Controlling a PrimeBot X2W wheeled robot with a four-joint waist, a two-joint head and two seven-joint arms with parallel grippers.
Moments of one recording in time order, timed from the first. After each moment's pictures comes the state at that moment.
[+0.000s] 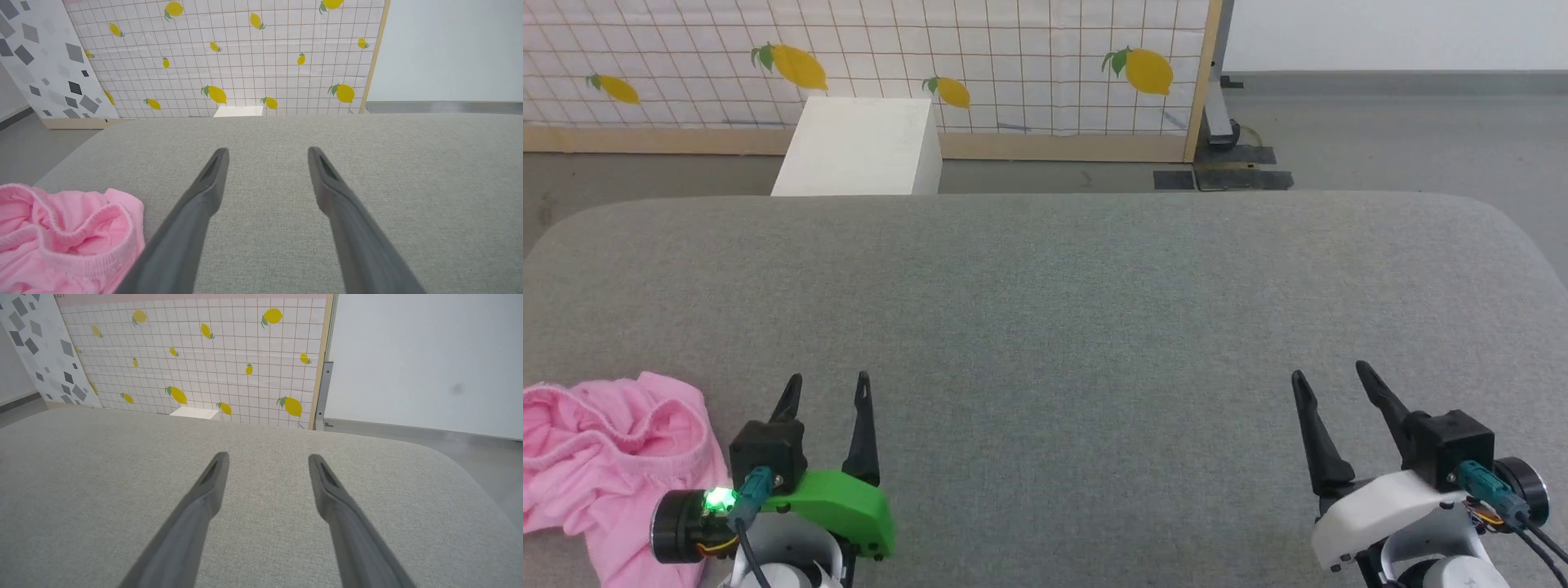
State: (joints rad) left arm -0.01 0.05 -0.02 0.03 -0.03 0.01 -0.03; right arm 0.01 -0.05 0.00 0.03 0.05 0.13 -0.03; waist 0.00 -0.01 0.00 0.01
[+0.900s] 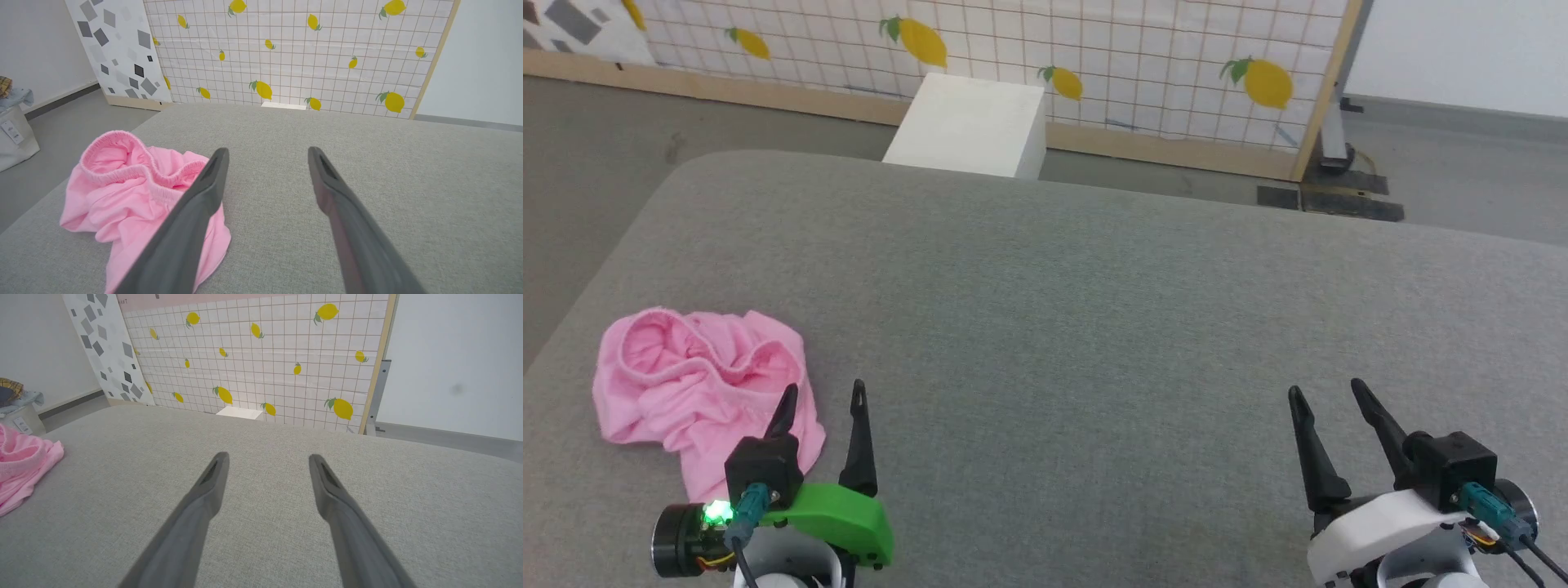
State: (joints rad) left arm 0.00 0.05 -0.01 0.06 -0.05 0.02 -0.09; right arm 0.04 -0.05 0.01 0.07 0.11 0.13 -0.09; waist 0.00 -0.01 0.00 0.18
